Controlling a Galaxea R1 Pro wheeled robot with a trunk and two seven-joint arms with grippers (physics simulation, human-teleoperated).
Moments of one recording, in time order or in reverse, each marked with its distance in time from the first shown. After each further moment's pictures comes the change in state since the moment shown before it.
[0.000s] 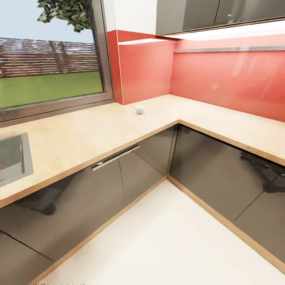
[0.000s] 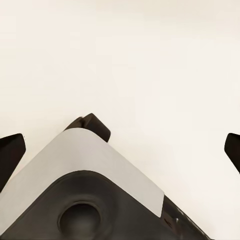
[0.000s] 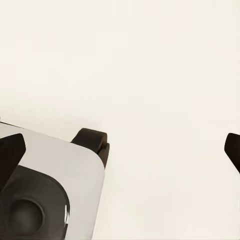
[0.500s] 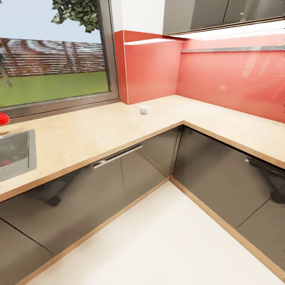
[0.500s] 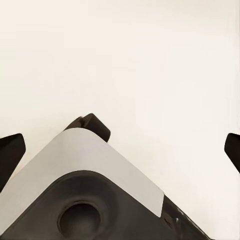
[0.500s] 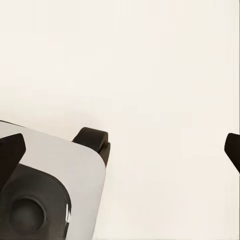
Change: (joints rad) left arm 0.000 0.000 0.000 0.000 0.000 0.000 0.000; right arm 0.000 0.002 0.002 0.001 0.004 -0.001 0.001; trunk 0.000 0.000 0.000
